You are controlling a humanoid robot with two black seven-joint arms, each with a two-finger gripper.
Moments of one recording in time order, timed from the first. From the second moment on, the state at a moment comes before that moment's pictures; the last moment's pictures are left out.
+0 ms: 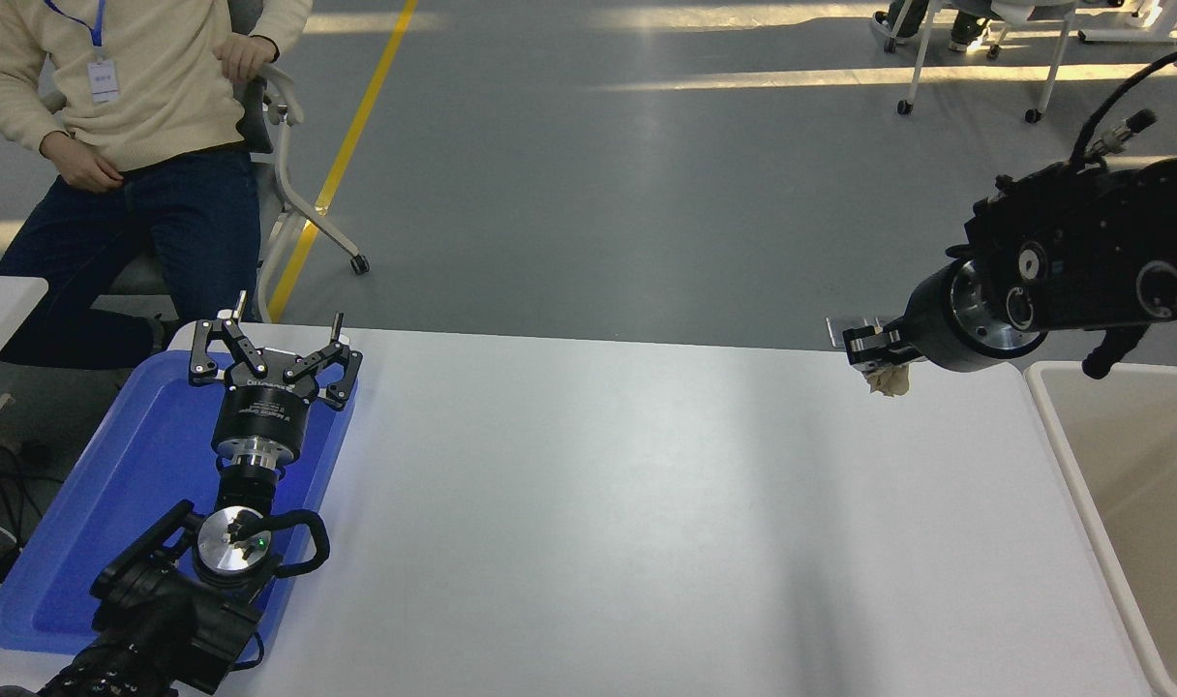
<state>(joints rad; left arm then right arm) -0.50 0.10 -1.16 -0.54 -0.09 -0.64 -0.36 2.19 -0.21 -1.39 1.57 -0.23 0.18 0.06</state>
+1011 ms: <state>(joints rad) -0.50 0.10 -1.16 -0.54 -0.09 -0.64 -0.36 2.29 -0.23 -1.40 1.64 -0.23 0.31 0.06</state>
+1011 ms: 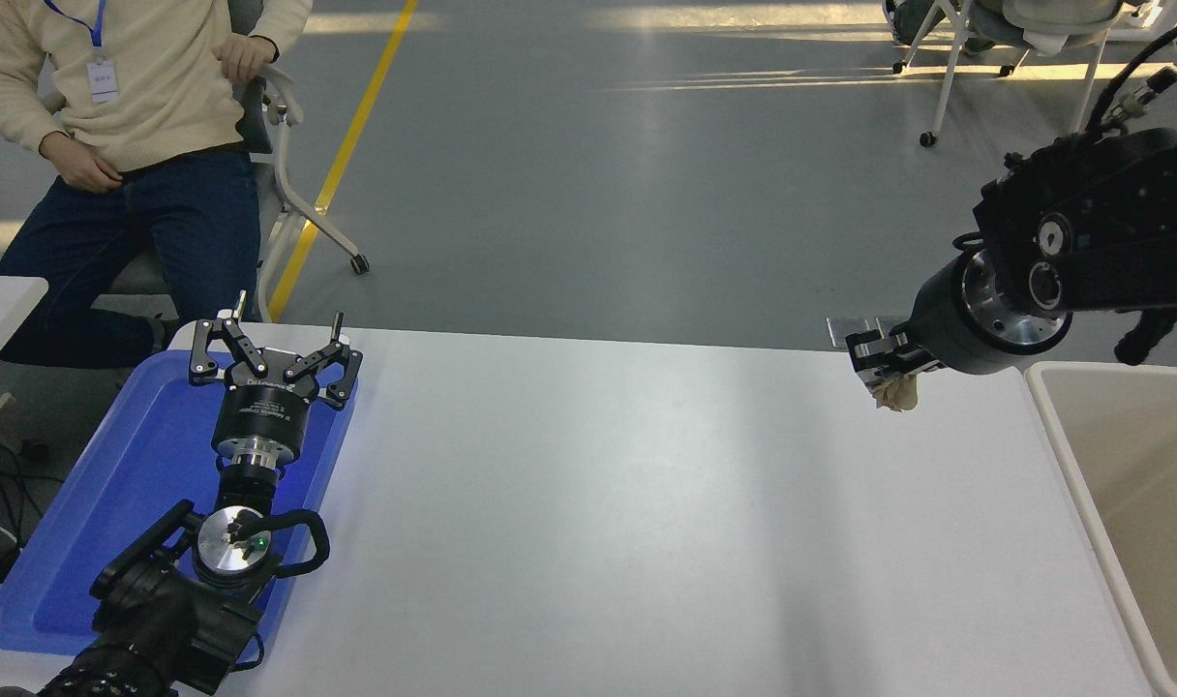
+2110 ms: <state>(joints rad) -0.50 0.10 -1.16 -0.54 -0.09 -0.64 -0.36 1.96 -0.78 -1.52 1.21 -0.64 0.42 0.12</state>
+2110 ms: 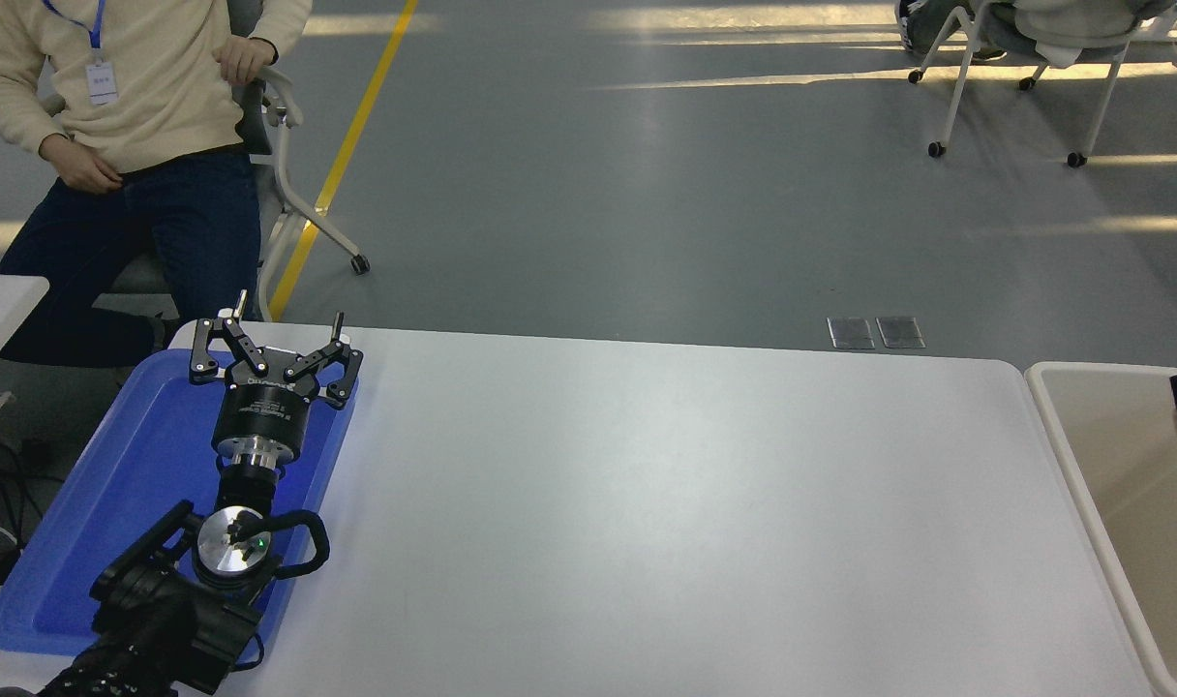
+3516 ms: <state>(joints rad) -0.50 0.10 -1.16 -0.54 -0.09 -0.64 -0.36 0.82 -0.62 -1.01 0.20 -0.49 0.25 0.20</state>
